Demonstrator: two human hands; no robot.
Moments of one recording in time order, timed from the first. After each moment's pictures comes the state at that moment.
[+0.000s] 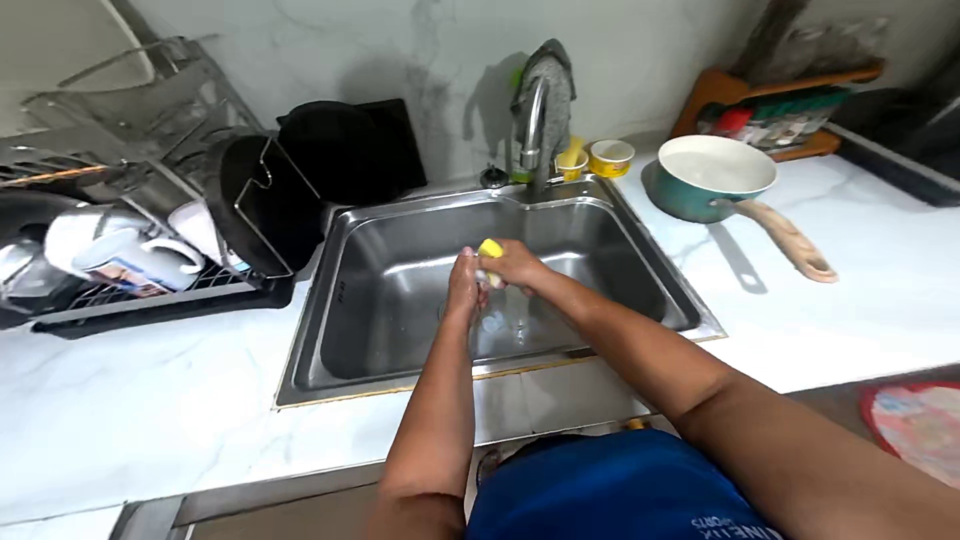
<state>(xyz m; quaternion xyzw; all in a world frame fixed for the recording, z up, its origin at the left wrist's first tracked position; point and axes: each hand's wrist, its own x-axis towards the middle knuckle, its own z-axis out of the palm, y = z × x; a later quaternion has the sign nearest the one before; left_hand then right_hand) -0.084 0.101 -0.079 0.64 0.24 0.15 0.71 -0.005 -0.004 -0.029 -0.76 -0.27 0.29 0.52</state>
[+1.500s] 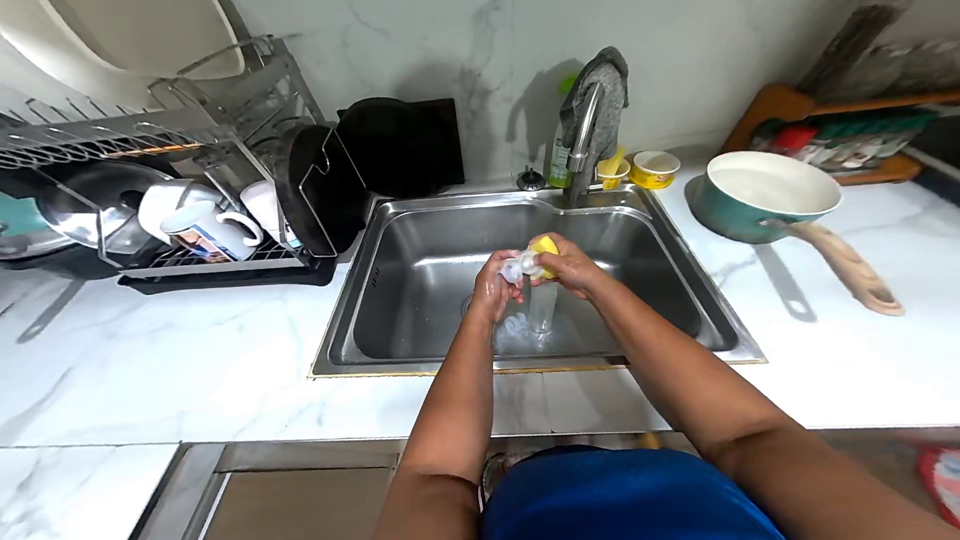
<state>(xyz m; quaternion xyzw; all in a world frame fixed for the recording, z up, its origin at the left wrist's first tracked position) -0.089 0.104 -0.076 0.54 0.16 0.14 0.81 0.026 -0.031 -0.053 -0.64 -0.28 0.34 0.63</state>
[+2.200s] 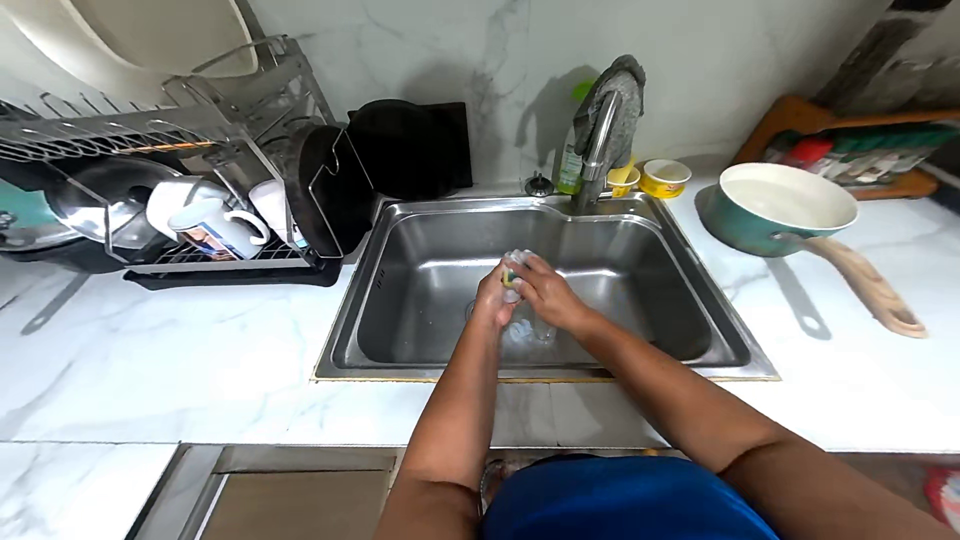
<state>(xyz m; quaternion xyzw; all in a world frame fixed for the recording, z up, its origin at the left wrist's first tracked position) -0.082 0.103 -0.075 0.40 0.25 0.17 0.87 -0.012 -0.013 -0.066 -0.77 -0.50 0.05 0.39</state>
